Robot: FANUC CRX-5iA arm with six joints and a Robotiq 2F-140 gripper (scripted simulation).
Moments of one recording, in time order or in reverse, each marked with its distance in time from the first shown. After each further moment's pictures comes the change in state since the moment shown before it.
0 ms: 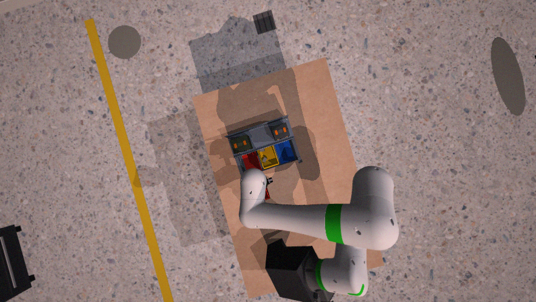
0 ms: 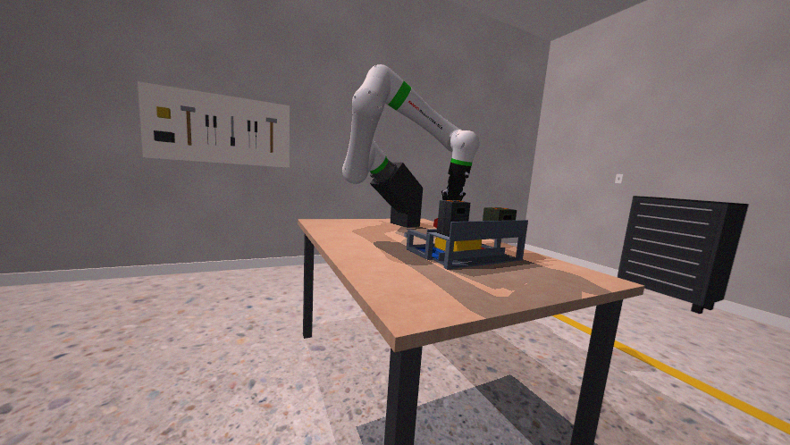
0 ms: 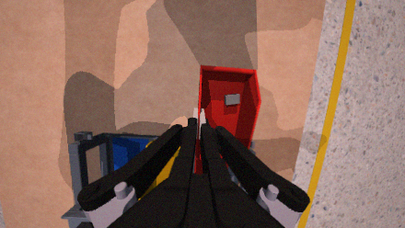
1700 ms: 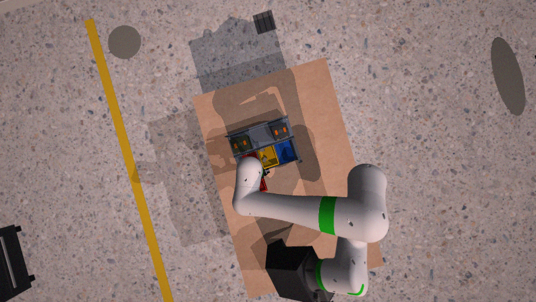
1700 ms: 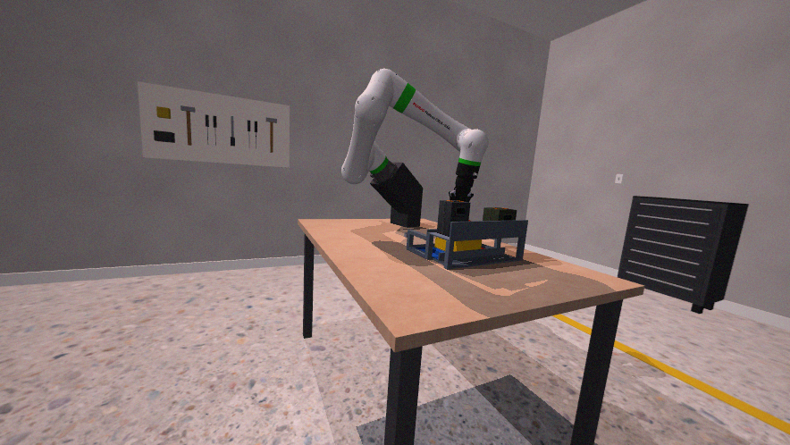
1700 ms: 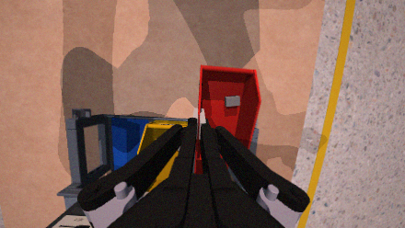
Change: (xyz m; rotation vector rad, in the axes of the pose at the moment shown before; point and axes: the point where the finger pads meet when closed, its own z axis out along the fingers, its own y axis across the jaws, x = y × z) arm -0.050 0.000 -0.011 0.000 0.000 0.000
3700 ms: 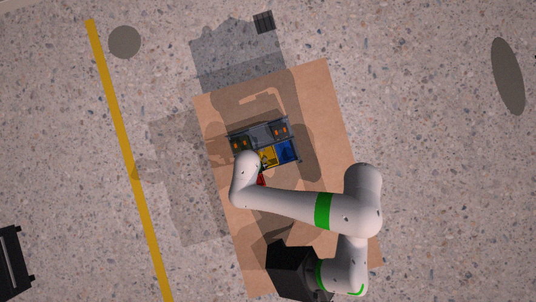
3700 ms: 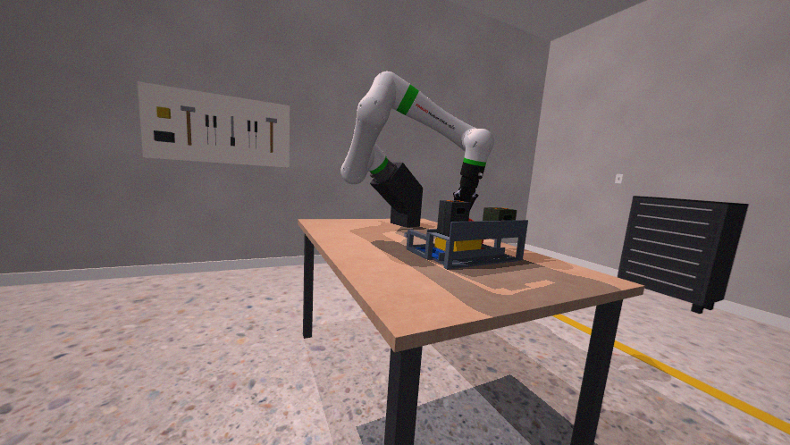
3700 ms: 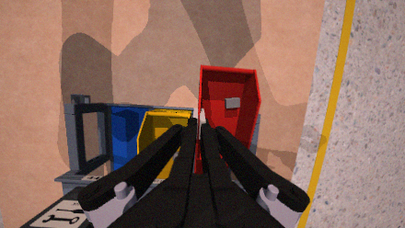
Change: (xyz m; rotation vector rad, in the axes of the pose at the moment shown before) arm -0.029 0.000 -0.006 0.000 0.000 0.000
